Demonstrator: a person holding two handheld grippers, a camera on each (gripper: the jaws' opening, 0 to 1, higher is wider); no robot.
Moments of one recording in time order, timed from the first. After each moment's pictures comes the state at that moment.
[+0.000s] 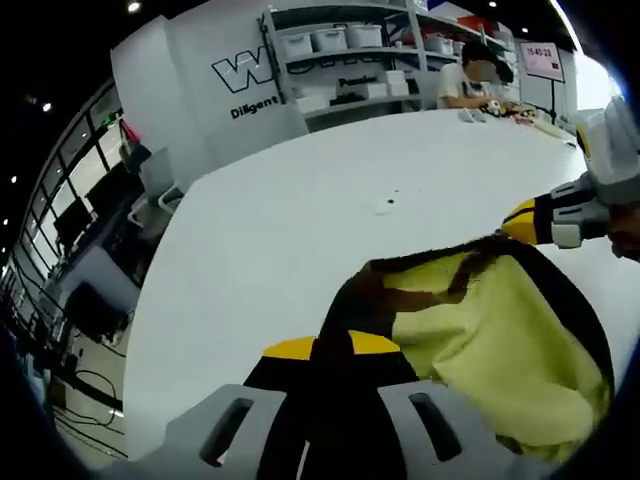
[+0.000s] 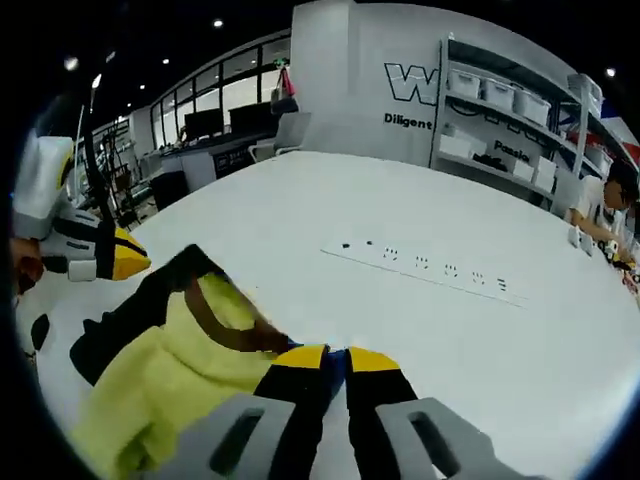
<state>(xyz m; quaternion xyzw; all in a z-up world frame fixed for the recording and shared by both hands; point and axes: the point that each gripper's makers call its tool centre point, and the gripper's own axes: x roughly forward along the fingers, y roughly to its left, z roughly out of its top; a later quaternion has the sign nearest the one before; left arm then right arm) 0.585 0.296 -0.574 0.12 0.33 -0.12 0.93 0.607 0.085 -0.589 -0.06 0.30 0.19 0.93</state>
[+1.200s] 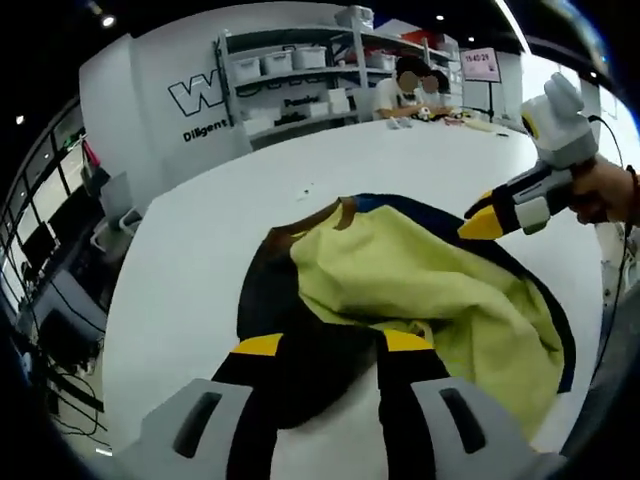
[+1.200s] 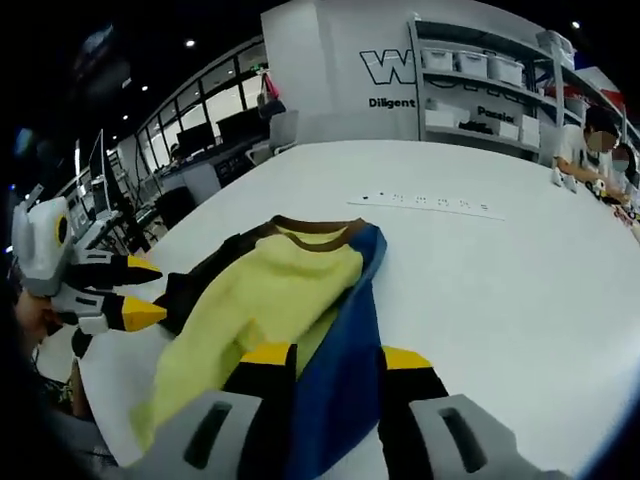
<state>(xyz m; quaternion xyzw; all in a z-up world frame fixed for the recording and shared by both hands) 0.454 0.278 -0.584 0.16 0.30 -0.23 0.91 0.464 0.088 -0.599 0.01 0.35 0.17 0.92</state>
